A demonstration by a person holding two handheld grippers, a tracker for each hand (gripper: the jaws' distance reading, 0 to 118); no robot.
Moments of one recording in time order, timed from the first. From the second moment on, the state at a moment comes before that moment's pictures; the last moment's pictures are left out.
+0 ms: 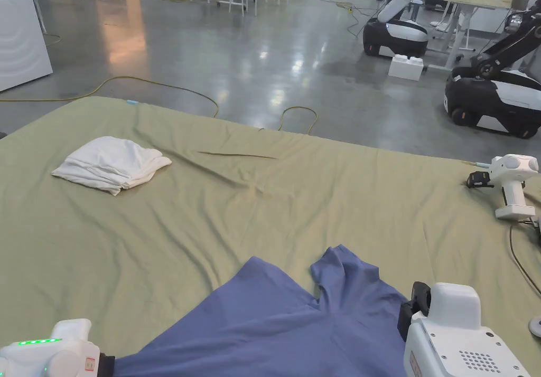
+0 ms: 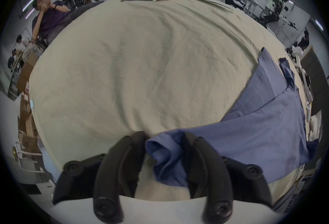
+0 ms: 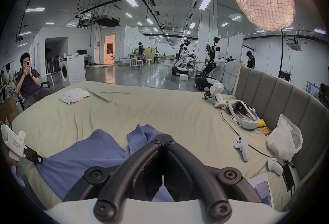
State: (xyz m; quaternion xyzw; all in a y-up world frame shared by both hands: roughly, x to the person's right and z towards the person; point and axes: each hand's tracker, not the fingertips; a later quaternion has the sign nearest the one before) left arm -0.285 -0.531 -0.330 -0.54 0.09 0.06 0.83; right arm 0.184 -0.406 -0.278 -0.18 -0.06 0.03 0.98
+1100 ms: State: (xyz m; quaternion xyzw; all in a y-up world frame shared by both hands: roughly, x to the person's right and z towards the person) left arm -0.281 -0.505 -0.315 -0.50 0.06 0.06 0.86; right arm 0.266 -0.531 -0.497 -0.51 0.05 0.04 0.86
